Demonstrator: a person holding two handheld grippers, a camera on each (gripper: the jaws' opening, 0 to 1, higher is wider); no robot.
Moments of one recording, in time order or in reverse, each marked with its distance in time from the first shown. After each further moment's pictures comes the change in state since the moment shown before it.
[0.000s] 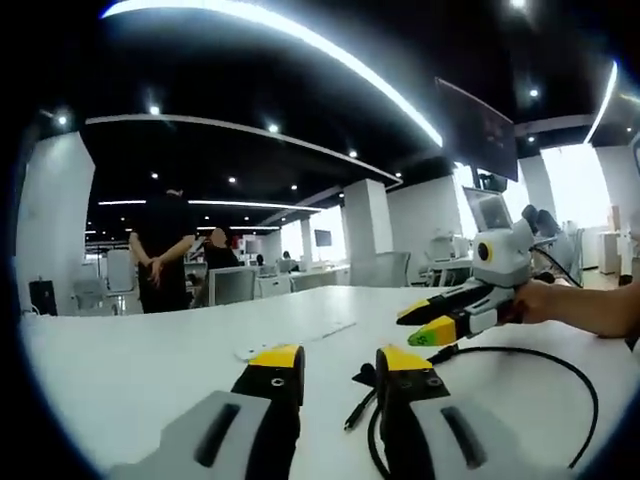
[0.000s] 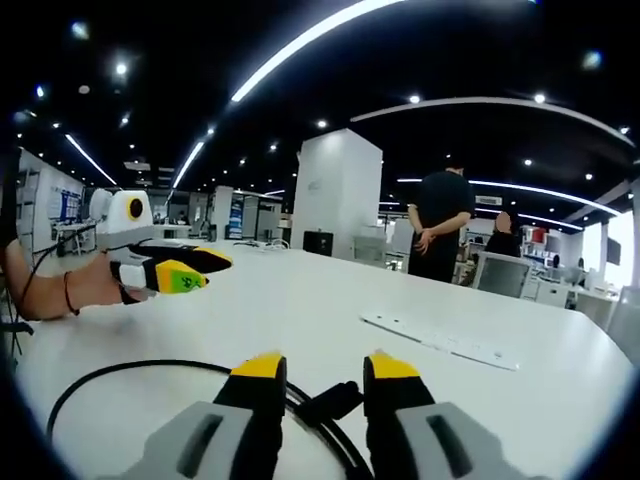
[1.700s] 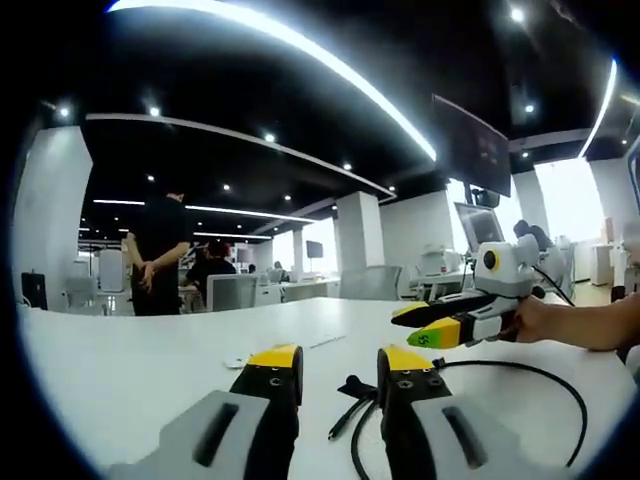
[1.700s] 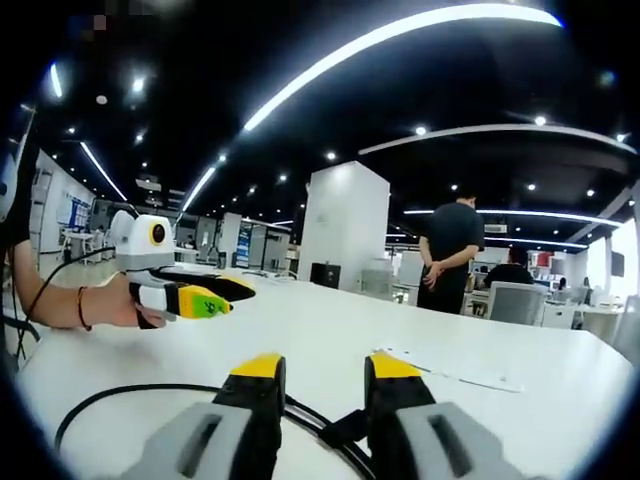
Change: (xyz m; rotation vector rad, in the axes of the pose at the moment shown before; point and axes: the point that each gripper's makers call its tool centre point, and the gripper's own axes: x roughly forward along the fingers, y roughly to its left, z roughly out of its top) left arm 0.002 -0.011 0.004 -0.023 -0.043 -0.042; right arm -0.010 0.012 0.023 -0.019 -0.143 0.023
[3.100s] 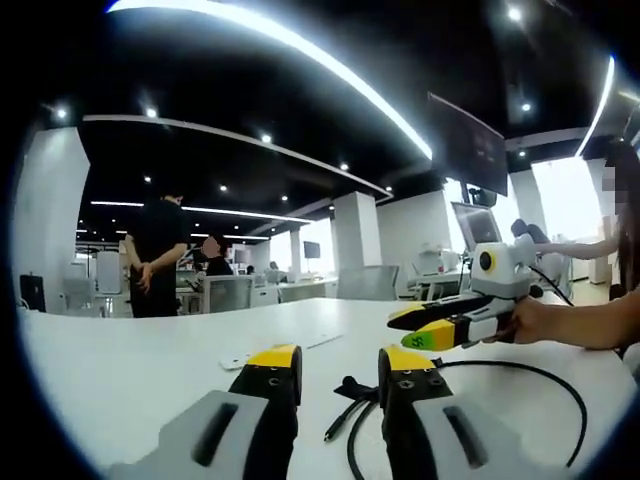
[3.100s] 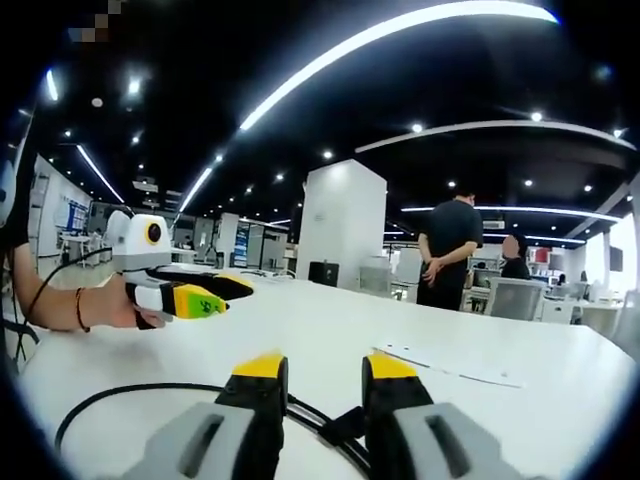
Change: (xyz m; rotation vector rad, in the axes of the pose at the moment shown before) left arm 0.001 -0.003 0.003 0.011 0.002 -0.011; right arm 0.001 0.003 0.000 0.010 0.008 -0.008
